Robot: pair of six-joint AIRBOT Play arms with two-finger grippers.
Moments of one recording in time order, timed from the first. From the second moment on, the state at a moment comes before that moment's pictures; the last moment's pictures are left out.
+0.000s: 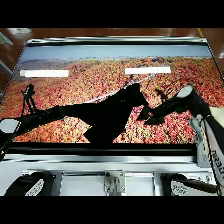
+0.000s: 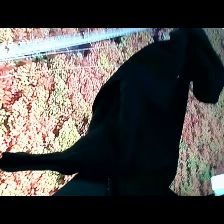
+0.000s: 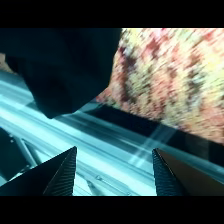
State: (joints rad) left arm -0.06 -0.80 0.59 0.73 -0.69 -1.28; right arm 0.04 -1.40 0.96 -0.84 1.35 1.44
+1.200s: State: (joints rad) left arm -0.01 -0.80 0.60 0.73 -0.77 -1.19; right arm 0.48 -1.45 0.70 -0.58 0.67 1.77
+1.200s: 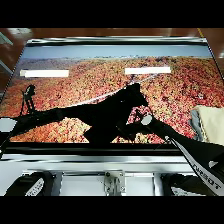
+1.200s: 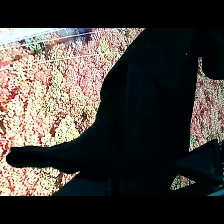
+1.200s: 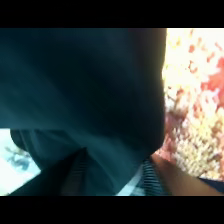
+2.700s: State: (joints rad) left arm 0.32 -0.64 1.73 0.75 -1.01 -1.21; right arm 0.04 -0.82 1.83 -1.01 1.41 1.71
